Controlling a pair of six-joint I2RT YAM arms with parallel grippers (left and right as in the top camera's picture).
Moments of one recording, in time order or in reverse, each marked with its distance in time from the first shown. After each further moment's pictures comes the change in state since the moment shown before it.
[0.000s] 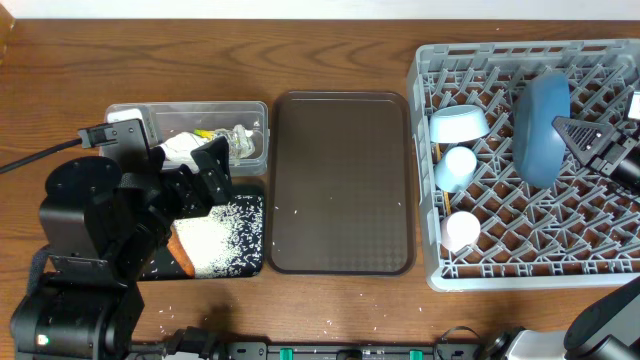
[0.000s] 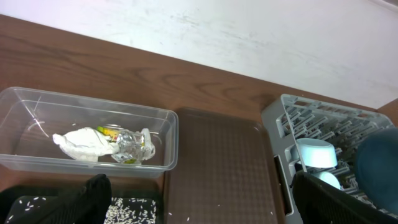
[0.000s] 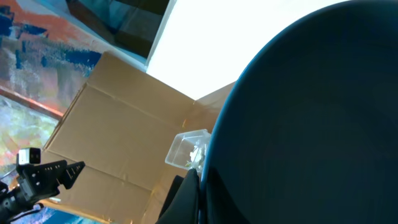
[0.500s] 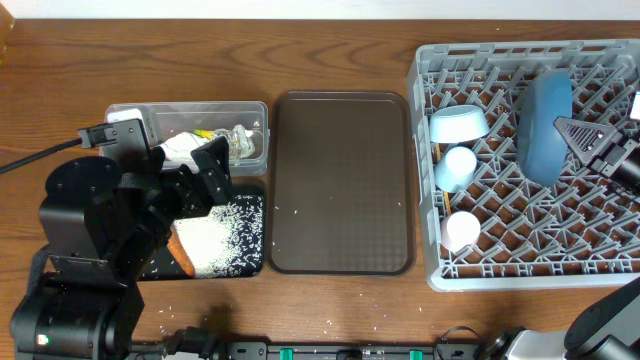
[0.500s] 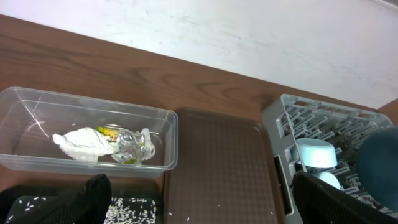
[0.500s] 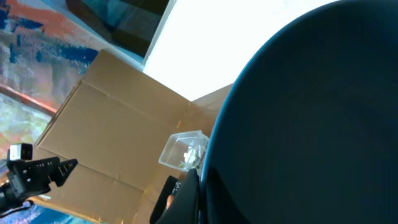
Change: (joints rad) left arm 0.000 0.000 0.000 0.000 0.000 0.000; right arm -0.008 0.000 0.000 0.003 0.003 -0.036
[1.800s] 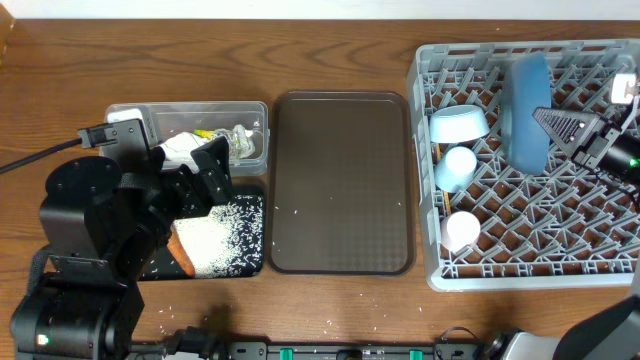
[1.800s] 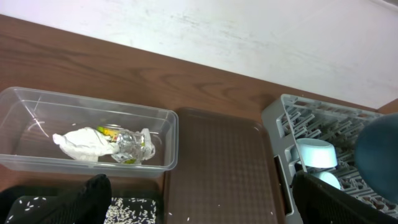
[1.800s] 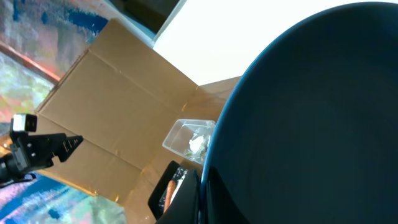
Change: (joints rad) left arm 0.000 0.000 0.000 0.000 0.000 0.000; right arm 0.109 -0.077 0.030 0.023 0.020 0.028
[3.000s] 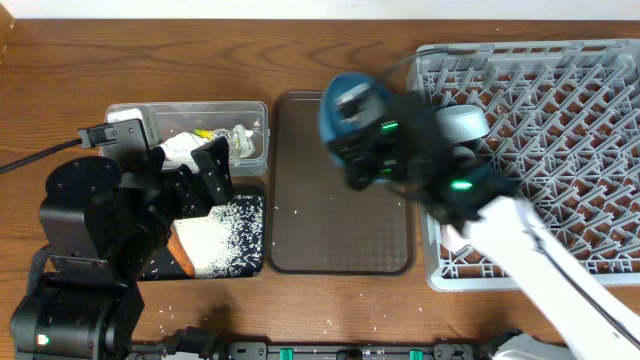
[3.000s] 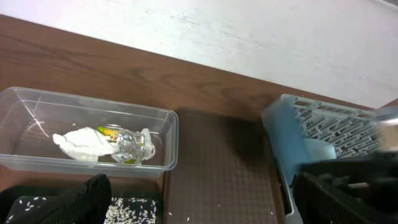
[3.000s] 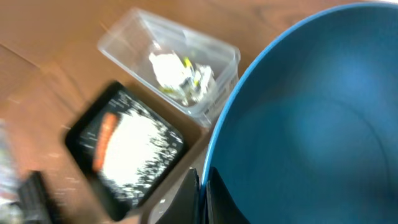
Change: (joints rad) left arm 0.000 0.000 0.000 0.000 0.000 0.000; right arm 1.118 -0.136 0.000 0.246 1.110 0.300
